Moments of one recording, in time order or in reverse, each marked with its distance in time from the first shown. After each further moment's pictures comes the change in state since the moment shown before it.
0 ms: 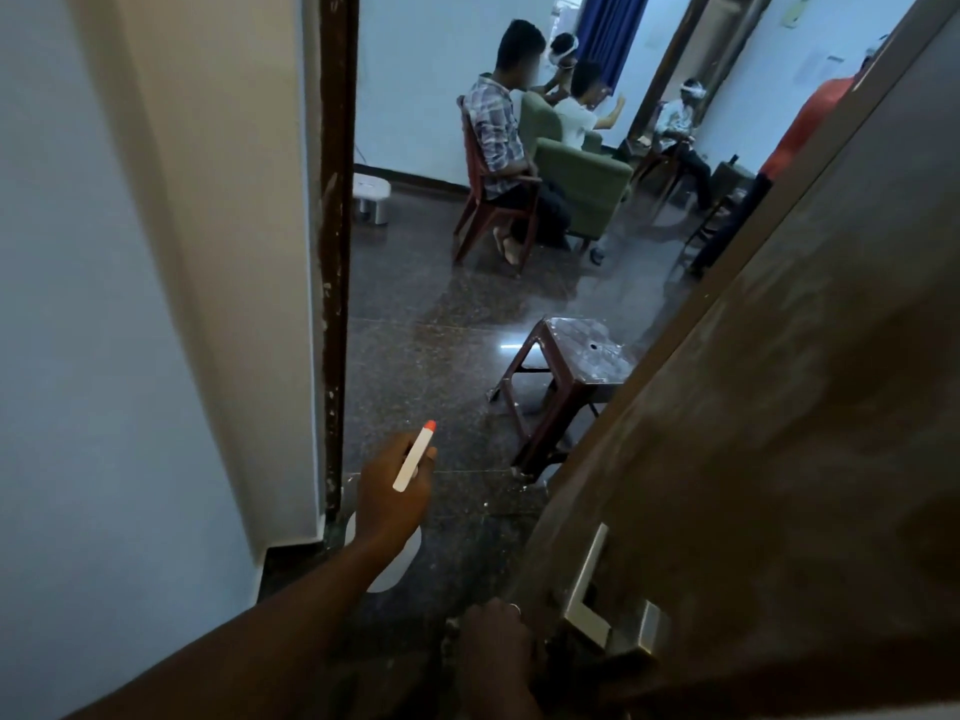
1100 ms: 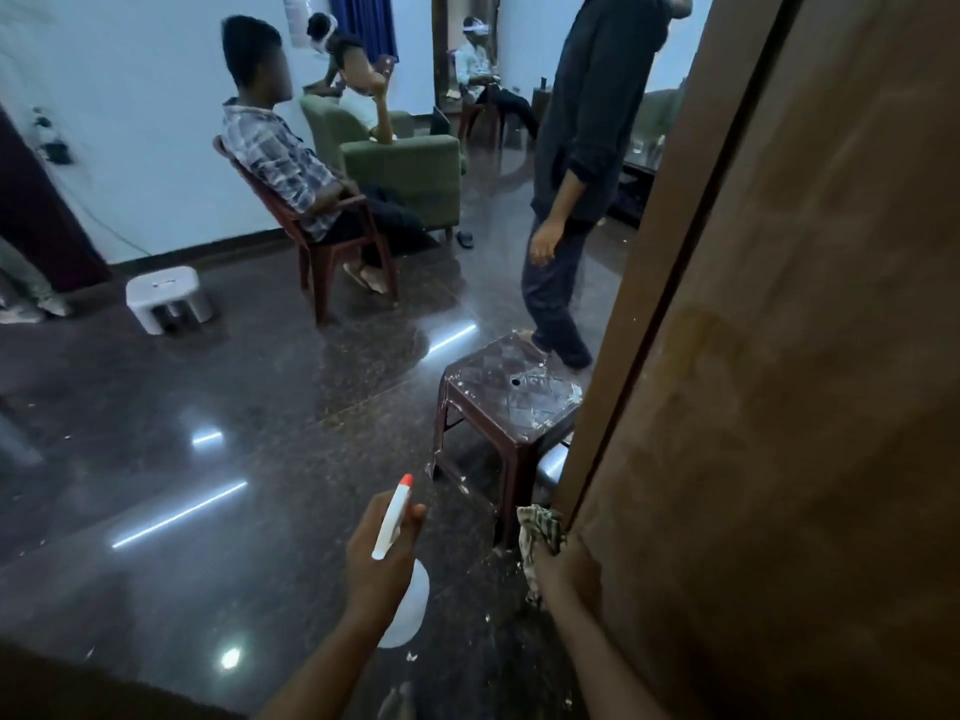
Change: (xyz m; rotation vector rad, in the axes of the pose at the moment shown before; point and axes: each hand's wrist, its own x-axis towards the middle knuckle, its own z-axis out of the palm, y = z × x) left_hand 0.325 -0.013 0.235 -0.058 -0.404 -0.111; right_hand 0.389 0.109 -0.213 1.162 0.415 0.659
